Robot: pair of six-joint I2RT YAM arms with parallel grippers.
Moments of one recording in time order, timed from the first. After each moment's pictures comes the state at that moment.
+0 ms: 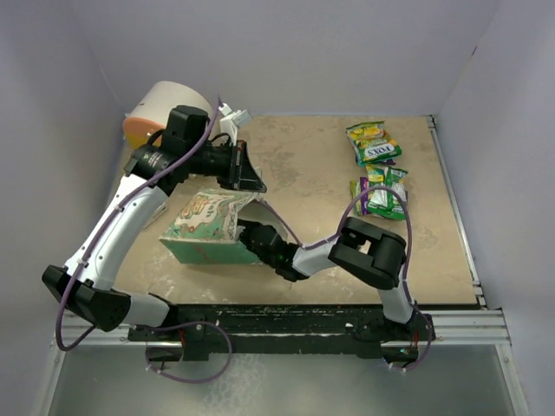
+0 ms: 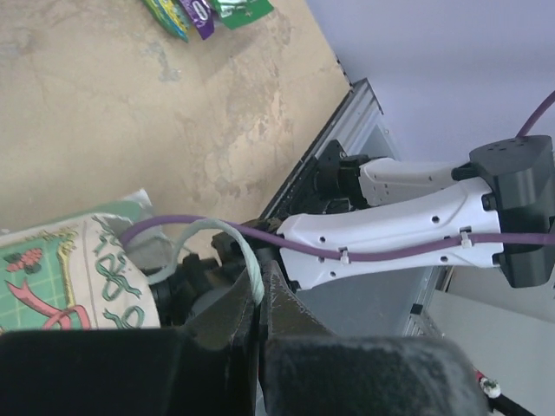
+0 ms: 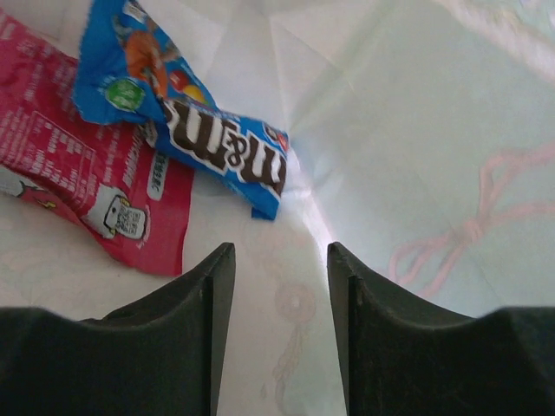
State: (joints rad) left arm -0.44 1.38 1.59 -0.85 0.75 -0.39; right arm 1.10 2.00 0.91 0.81 0.22 -0.56
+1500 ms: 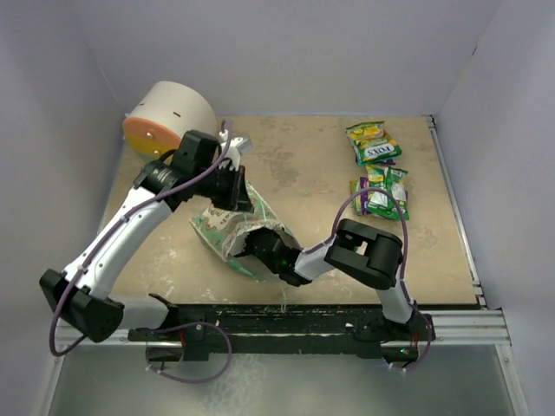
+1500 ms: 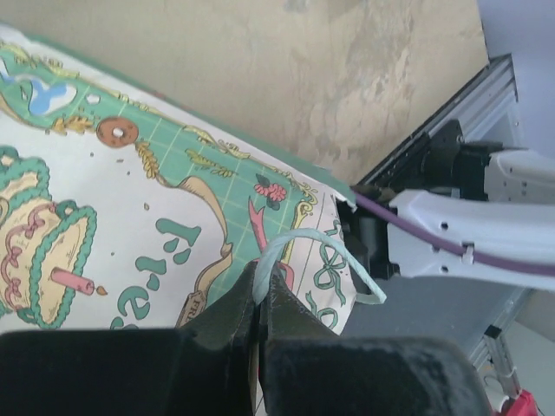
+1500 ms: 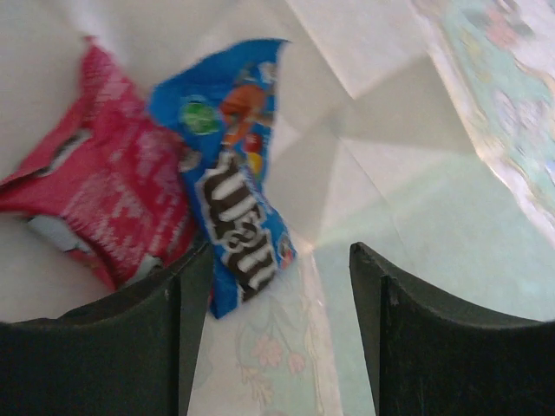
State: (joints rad) left arm -0.51 1.37 1.47 -0.91 0.45 -0.32; right arm 1.12 2.01 0.85 0.84 0.48 -0.83
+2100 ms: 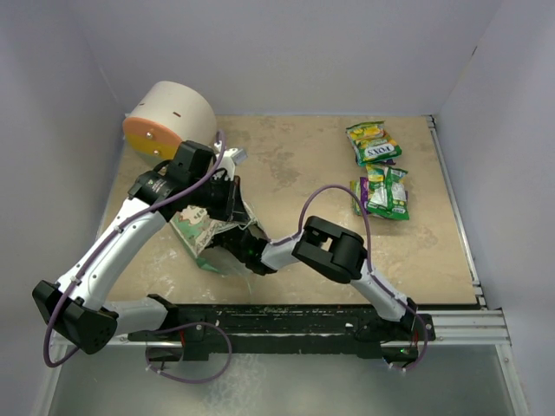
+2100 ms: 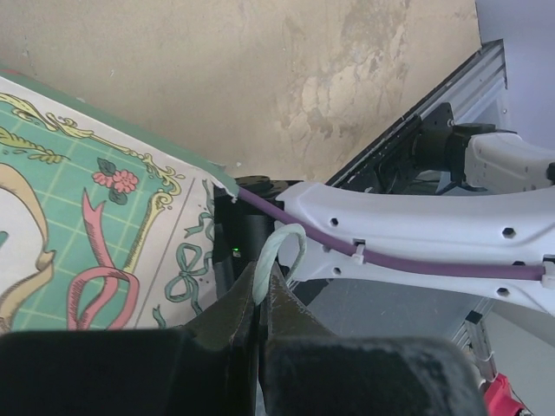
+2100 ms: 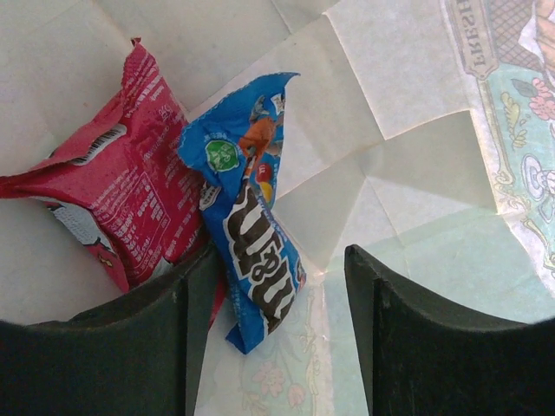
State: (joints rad) left arm -0.51 1.23 1.31 -0.93 0.48 -0.36; right arm 1.15 2.30 1.26 0.80 0.39 -0.95
